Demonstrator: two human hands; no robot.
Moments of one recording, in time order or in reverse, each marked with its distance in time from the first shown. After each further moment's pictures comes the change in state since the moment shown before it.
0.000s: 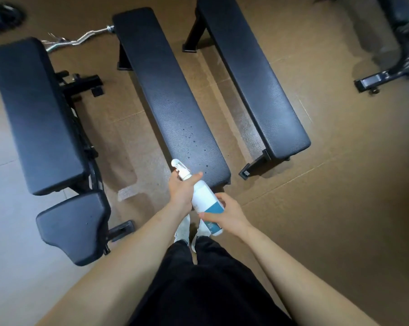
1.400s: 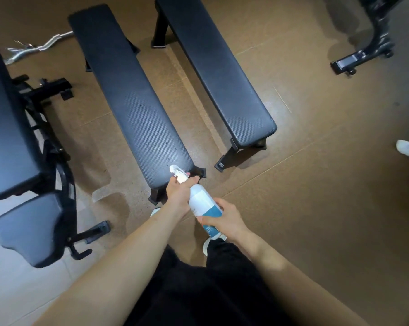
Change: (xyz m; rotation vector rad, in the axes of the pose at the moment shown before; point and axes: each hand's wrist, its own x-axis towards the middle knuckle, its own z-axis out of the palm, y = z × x) left_hand -0.068 -0.111 0.155 -0.082 -0.058 -0.130; right_hand -0.045 0.145 -0.135 0.091 0.026 0.101
